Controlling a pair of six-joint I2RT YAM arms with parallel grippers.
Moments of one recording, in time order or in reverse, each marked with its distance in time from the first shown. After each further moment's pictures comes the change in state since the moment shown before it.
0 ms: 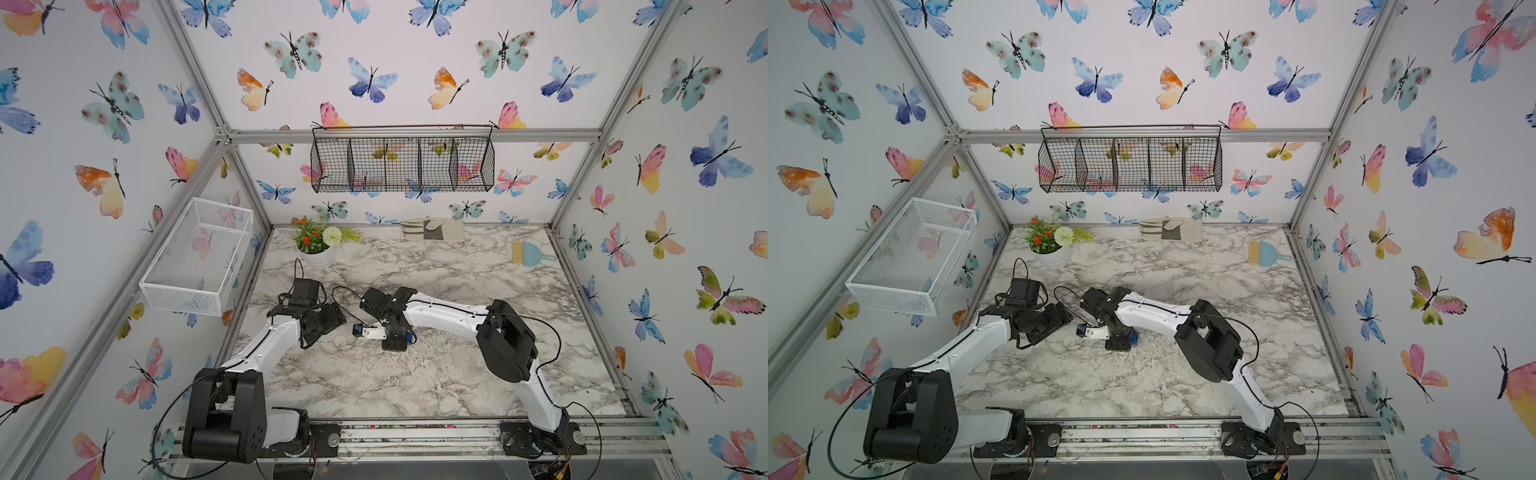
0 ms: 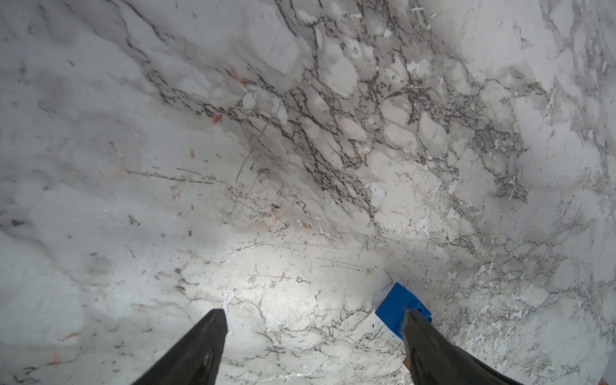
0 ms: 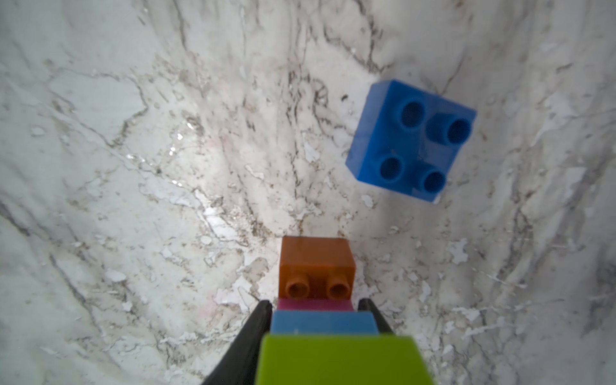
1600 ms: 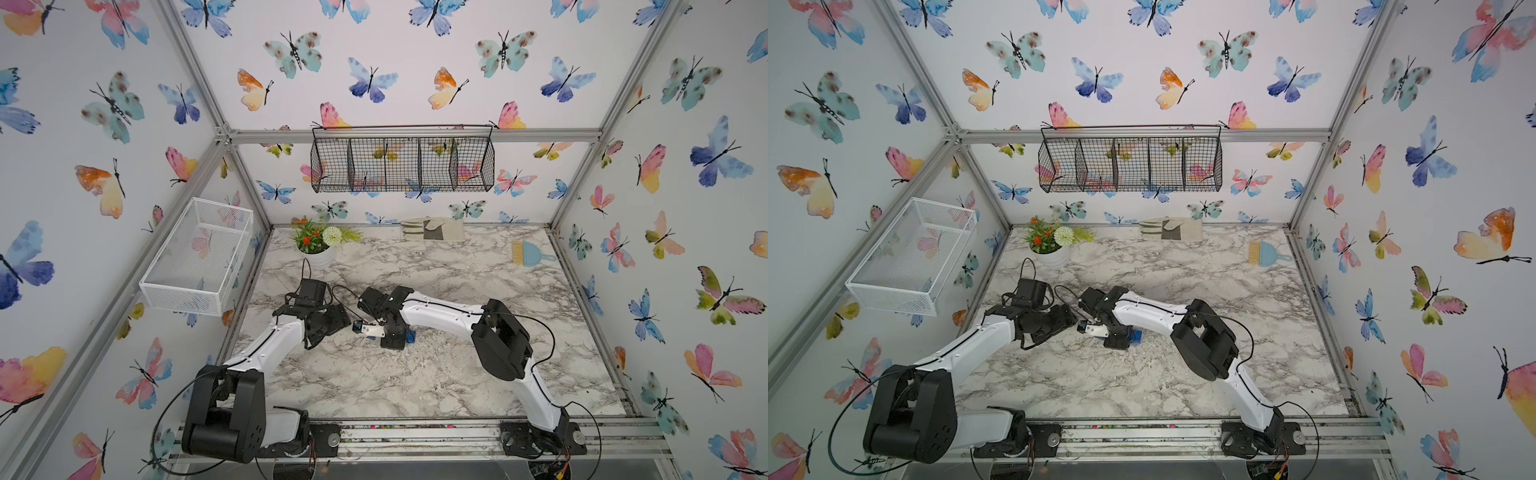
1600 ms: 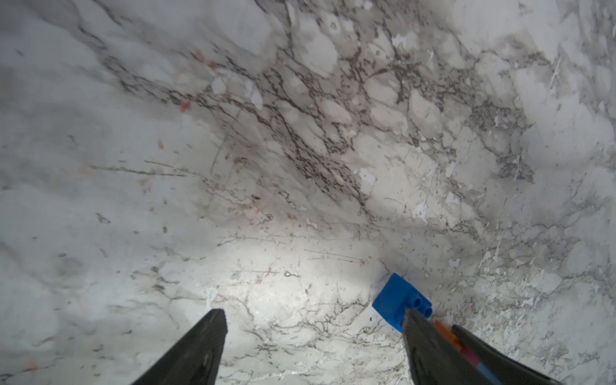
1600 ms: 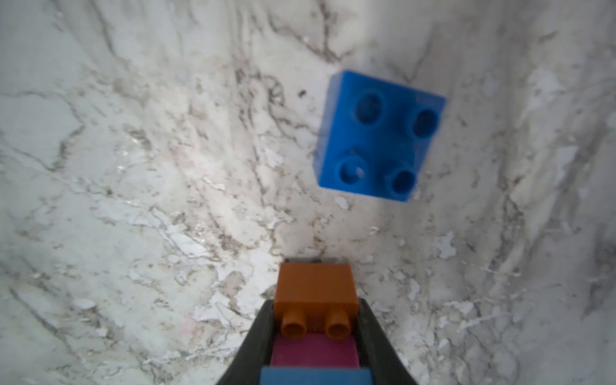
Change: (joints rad) left arm -0.090 0.027 -0.001 0.012 -0.028 0.009; right arm -0.027 0.023 0.048 -0.027 0.084 0.108
